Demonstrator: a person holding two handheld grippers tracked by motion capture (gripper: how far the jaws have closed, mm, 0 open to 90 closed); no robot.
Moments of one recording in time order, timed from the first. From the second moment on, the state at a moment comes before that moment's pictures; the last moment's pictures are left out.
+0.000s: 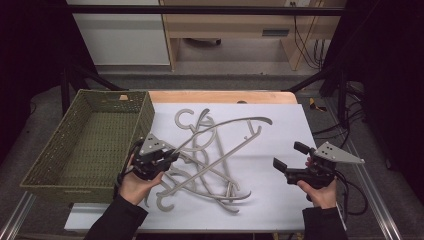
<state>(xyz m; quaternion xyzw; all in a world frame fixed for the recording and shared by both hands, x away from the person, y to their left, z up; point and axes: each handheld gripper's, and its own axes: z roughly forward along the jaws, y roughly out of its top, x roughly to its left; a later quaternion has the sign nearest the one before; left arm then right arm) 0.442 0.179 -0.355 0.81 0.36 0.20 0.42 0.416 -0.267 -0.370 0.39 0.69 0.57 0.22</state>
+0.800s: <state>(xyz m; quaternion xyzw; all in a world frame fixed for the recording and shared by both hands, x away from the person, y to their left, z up) 0.445 0.258 -0.305 0.75 0.40 0.28 0.44 0.419 -0.264 -0.373 0.39 0.70 0.56 0.22</state>
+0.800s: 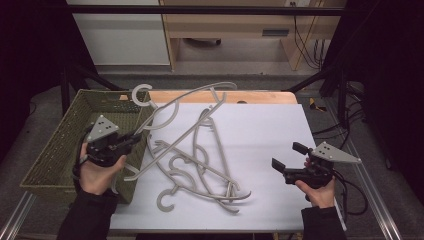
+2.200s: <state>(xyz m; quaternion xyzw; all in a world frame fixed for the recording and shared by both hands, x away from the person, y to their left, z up) 0.478 0.435 -0.321 0.72 0.48 0.35 0.35 0.421 -0.260 -0.376 0.39 0.70 0.56 0.22</state>
